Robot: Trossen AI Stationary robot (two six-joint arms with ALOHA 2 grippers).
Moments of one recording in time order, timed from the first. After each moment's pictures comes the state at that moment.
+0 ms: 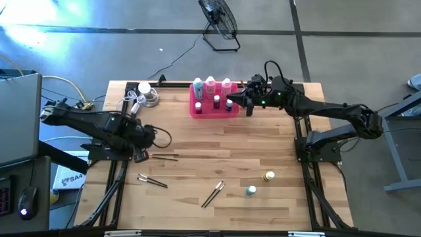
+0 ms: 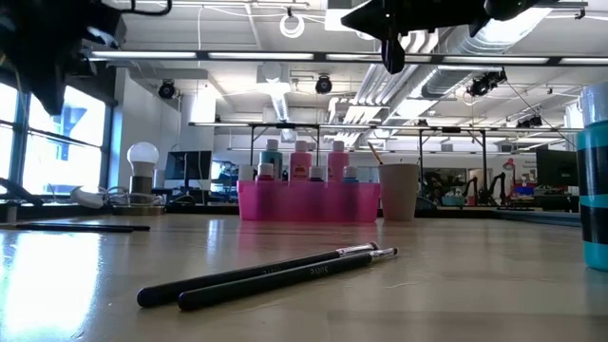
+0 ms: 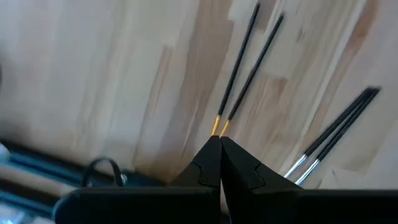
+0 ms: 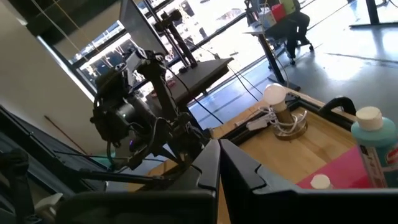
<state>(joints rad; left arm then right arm) -0.23 0.94 0.89 -1.30 -0.14 -0.56 -0.38 1.22 0.88 0.32 -0.27 0.55</state>
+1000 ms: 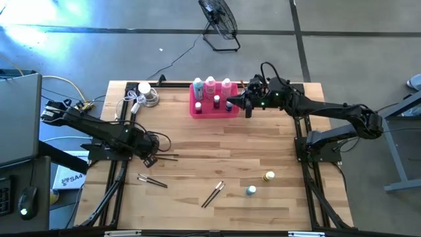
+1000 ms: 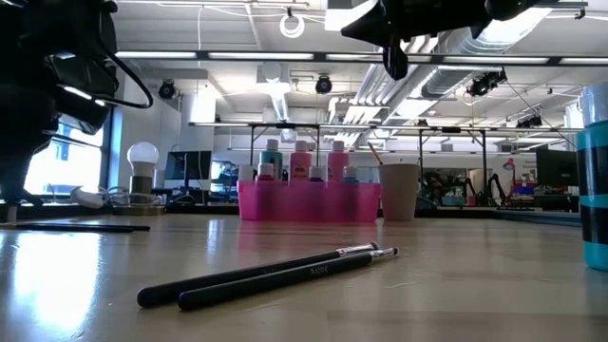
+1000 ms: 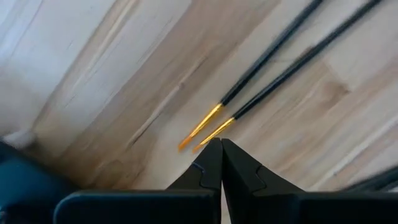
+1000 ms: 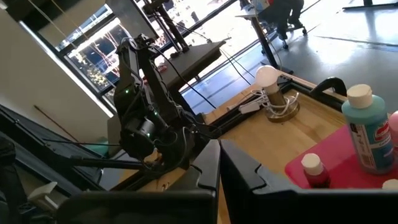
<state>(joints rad) -0.23 0.97 0.51 -0.95 -0.01 -0.98 -0.38 1.22 0.88 0.25 -0.27 0.54</state>
